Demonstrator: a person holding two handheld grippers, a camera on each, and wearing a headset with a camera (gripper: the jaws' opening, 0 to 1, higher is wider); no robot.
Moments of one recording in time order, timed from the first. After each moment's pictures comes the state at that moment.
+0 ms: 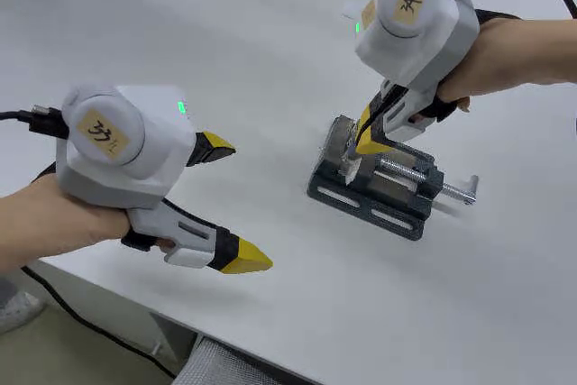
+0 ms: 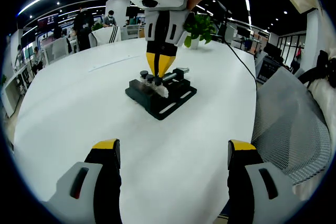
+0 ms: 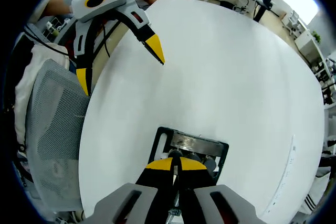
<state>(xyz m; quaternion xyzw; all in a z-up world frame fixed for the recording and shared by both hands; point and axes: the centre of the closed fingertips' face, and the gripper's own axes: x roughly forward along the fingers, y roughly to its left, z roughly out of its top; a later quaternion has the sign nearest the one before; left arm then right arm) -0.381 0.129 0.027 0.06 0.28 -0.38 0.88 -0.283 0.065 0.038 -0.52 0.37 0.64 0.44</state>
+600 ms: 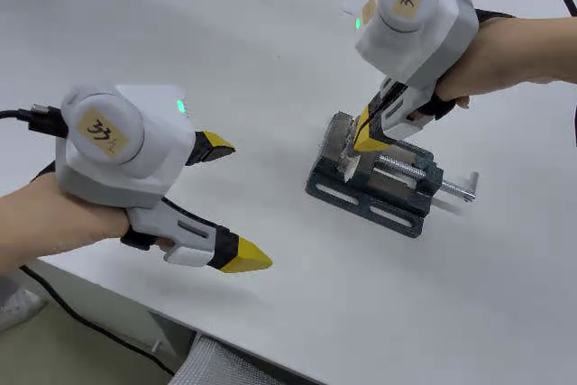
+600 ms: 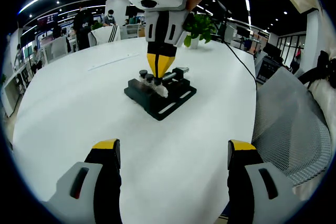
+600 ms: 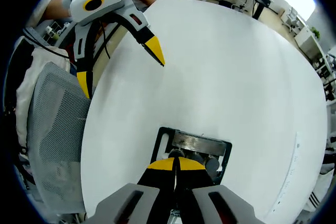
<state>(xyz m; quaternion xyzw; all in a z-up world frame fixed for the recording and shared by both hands) -0.380 0.124 0.028 0.06 0.28 -0.38 0.88 -0.284 0.064 0.035 -0.50 0.38 0.64 0.44</state>
